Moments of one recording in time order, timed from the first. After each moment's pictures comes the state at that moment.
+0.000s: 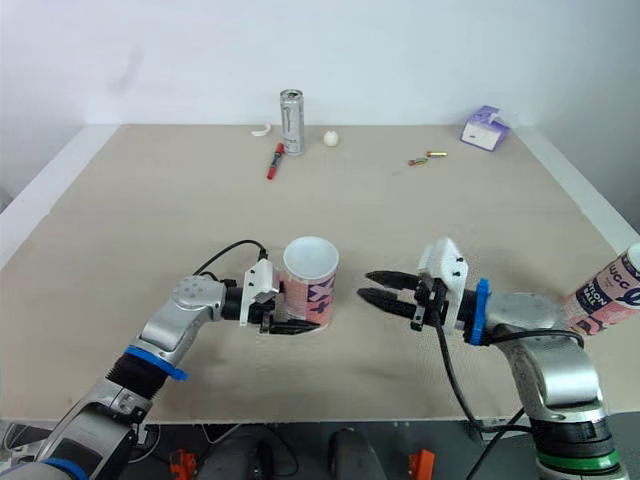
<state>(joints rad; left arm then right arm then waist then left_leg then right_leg) -0.51 0.33 -0.31 0.34 -0.20 0.06 -1.17 -0.16 -0.68 -0.11 -0.32 0.45 0.36 1.07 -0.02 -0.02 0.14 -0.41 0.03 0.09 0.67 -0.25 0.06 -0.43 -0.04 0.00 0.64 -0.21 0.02</state>
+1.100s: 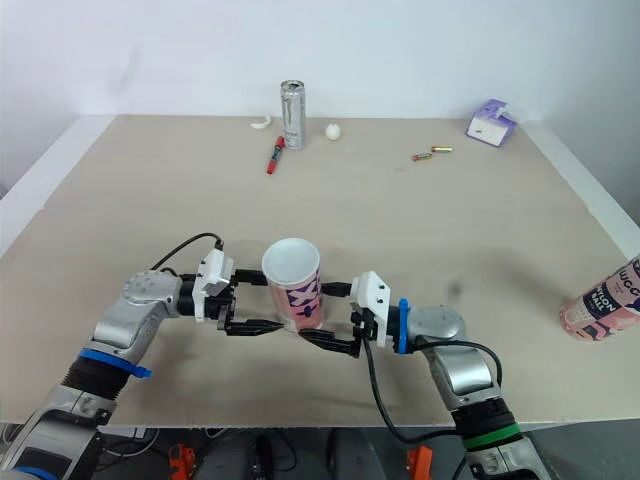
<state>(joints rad) -0.47 0.46 -0.18 0.22 -0.36 0.10 -1.32 -0.28 -0.45 0.19 -0.01 0.30 0.09 1.09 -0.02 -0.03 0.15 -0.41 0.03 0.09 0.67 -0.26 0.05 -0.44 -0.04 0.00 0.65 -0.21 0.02</state>
